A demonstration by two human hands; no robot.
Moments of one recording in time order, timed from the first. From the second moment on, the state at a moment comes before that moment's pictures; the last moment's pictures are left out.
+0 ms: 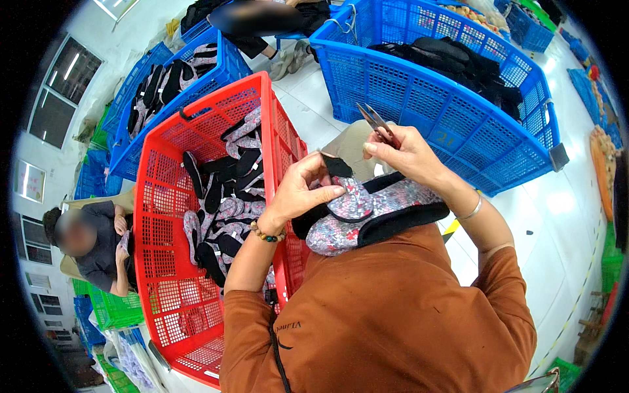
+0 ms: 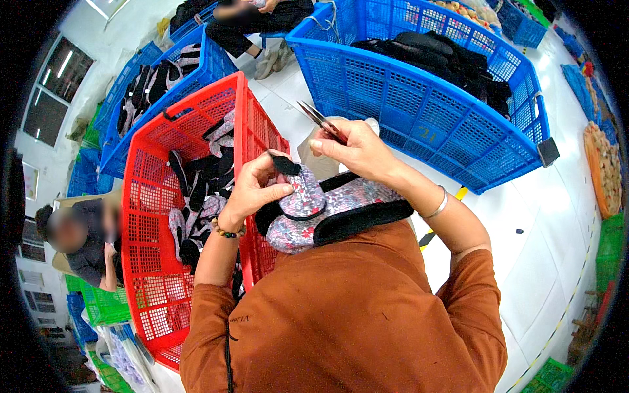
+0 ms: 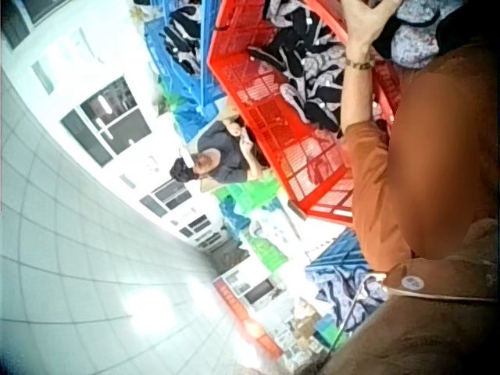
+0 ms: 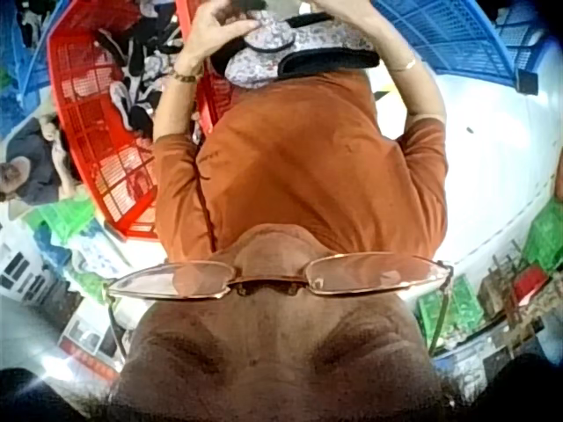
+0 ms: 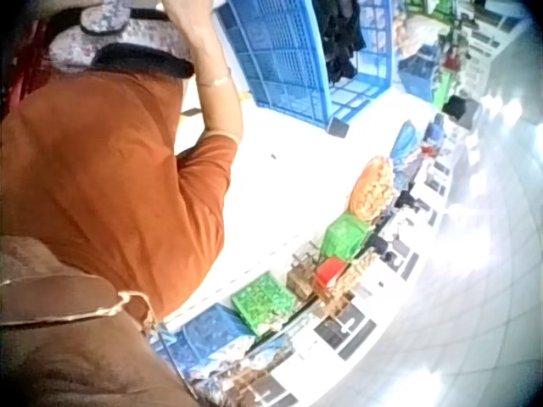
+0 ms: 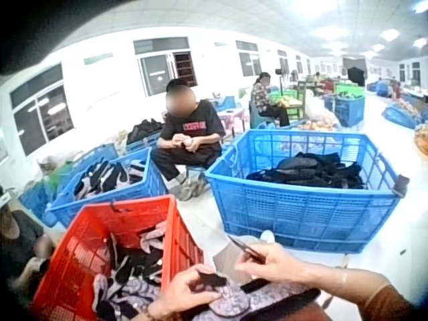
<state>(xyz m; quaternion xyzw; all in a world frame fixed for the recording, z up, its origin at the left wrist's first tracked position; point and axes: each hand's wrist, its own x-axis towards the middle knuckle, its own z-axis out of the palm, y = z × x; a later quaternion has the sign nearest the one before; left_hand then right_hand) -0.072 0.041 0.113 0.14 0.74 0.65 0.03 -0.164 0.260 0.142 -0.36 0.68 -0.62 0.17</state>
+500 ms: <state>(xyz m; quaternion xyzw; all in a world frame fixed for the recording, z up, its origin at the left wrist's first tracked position) -0.051 0.068 0.114 0.05 0.78 0.61 -0.14 -0.146 0.245 0.154 -0.47 0.72 -0.51 0.06</state>
